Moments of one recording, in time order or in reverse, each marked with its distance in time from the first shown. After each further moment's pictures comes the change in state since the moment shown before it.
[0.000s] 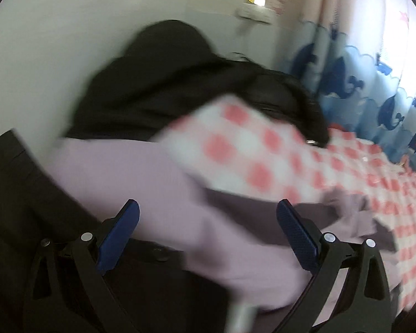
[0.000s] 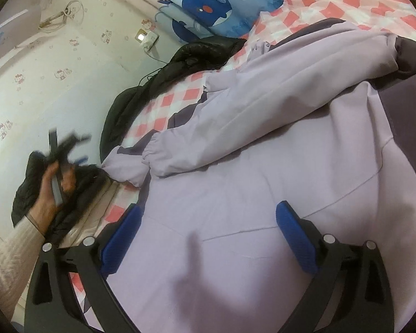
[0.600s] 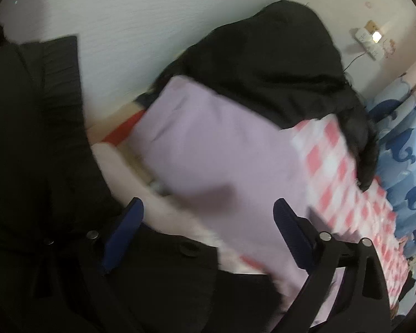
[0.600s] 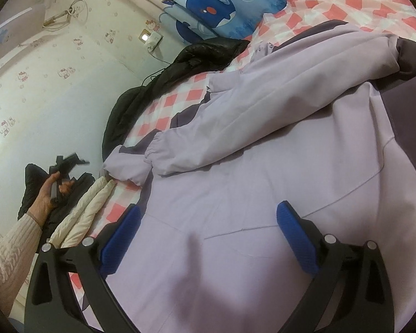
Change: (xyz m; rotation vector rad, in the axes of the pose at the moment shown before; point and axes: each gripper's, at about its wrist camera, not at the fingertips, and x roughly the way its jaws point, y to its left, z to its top) left arm 0.027 0.148 0.004 -0.499 0.232 0.134; right arm 0.001 -0.002 -0.004 -0.011 -0.007 0.017
